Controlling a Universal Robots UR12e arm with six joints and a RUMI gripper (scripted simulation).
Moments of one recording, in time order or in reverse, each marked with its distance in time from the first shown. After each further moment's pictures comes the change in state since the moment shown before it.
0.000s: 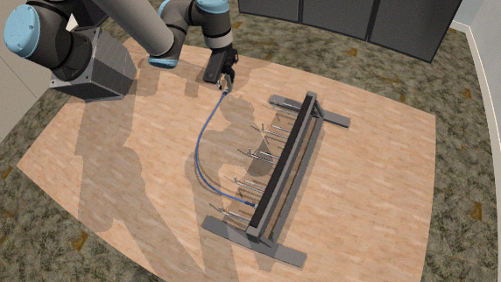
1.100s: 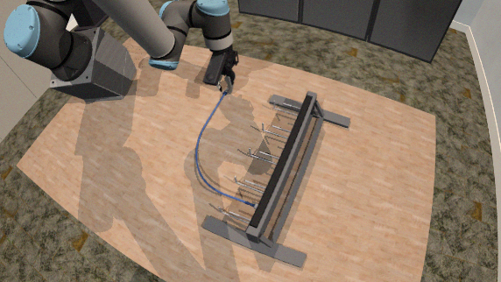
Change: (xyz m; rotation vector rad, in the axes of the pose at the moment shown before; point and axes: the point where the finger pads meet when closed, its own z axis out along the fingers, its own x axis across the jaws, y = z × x) arm 0.000 0.000 0.008 0.000 0.000 0.000
